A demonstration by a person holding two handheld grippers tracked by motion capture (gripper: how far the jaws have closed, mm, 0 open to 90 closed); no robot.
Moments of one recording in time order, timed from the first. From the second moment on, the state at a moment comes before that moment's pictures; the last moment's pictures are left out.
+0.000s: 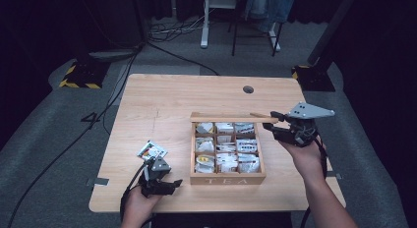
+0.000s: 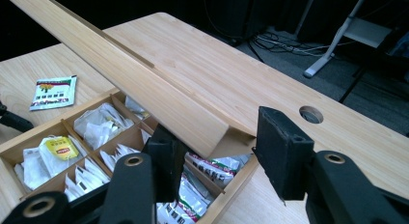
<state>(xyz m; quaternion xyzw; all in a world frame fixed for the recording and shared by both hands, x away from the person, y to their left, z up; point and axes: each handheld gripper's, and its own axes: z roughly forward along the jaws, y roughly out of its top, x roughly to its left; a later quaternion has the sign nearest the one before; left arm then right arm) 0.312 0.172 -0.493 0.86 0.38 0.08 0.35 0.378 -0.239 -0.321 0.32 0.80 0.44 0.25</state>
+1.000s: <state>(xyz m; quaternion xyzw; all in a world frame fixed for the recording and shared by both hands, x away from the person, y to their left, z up) 0.316 0.172 -0.503 0.86 0.33 0.13 0.36 0.341 -0.239 -0.338 0.33 0.83 0.40 0.22</state>
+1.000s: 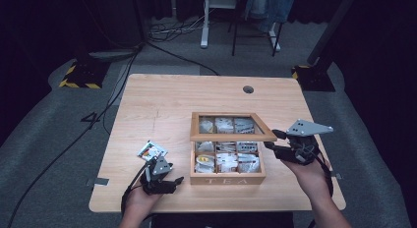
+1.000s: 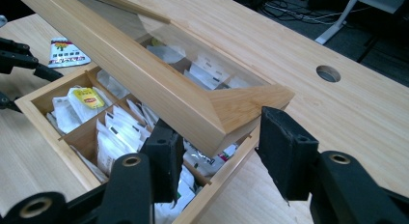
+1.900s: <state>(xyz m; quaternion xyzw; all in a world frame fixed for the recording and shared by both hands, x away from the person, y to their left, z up) 0.316 0.172 -0.503 0.86 0.33 0.13 0.36 0.323 -0.239 -0.364 0.34 0.84 0.37 0.19</state>
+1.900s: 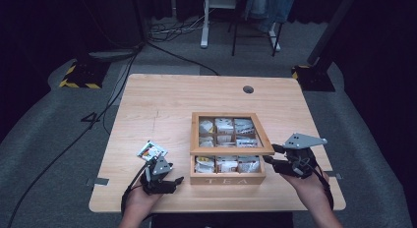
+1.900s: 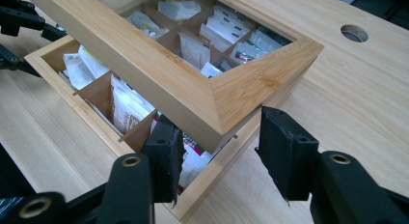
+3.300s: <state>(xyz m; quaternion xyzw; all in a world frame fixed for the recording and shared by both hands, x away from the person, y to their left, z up) 0.316 0.173 -0.503 0.86 0.33 0.13 0.36 0.323 -0.228 -0.394 0.33 0.90 0.27 0.12</state>
